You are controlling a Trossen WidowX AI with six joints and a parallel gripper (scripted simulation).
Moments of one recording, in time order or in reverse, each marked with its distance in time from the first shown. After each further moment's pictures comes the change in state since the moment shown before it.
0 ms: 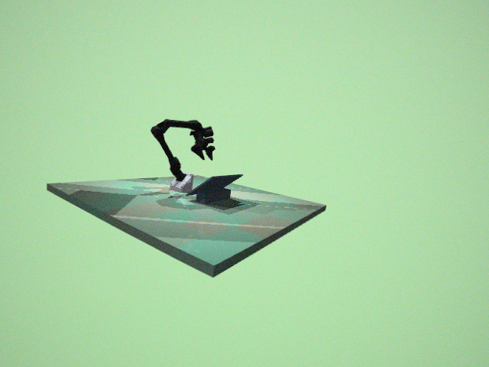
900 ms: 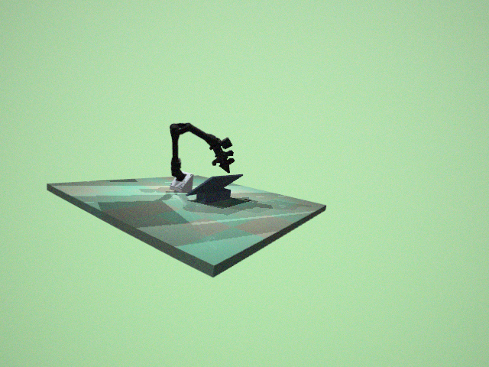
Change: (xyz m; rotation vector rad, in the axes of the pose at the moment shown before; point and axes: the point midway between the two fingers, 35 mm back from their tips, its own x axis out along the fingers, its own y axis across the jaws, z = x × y) arm 0.120 0.083 0.055 0.045 -0.049 0.012
